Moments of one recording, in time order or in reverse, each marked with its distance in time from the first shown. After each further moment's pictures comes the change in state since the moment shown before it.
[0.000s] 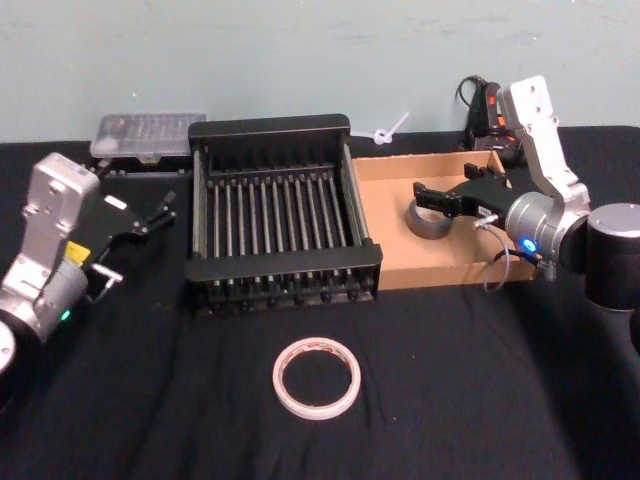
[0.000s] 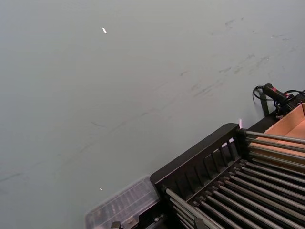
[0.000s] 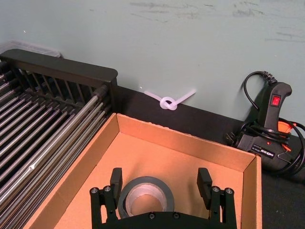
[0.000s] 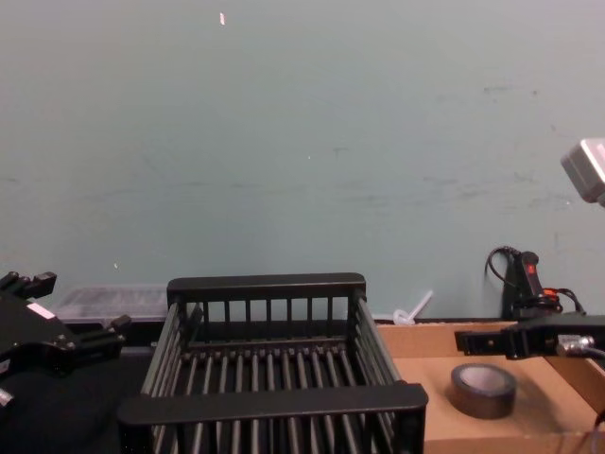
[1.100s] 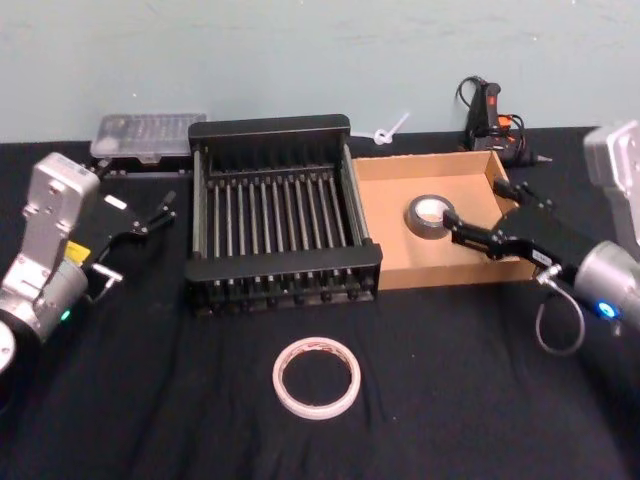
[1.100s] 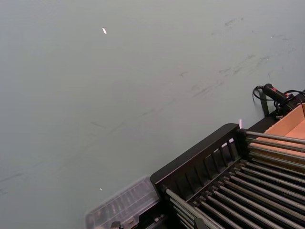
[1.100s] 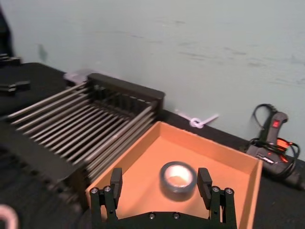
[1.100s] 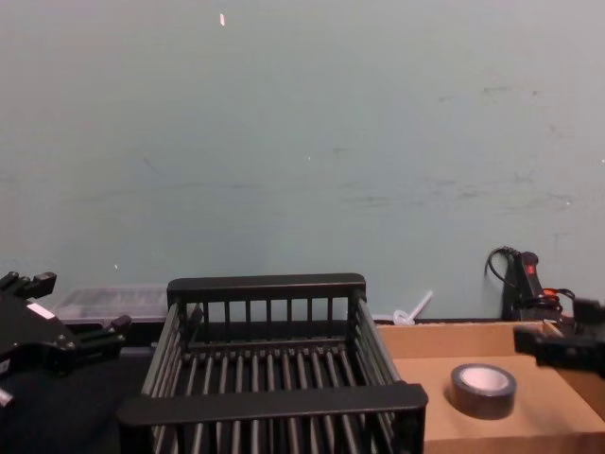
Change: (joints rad) left arm 0.000 0.000 0.000 0.000 0.000 0.000 0.000; right arm -0.334 0.190 0.104 -0.395 0.090 -0.173 0.144
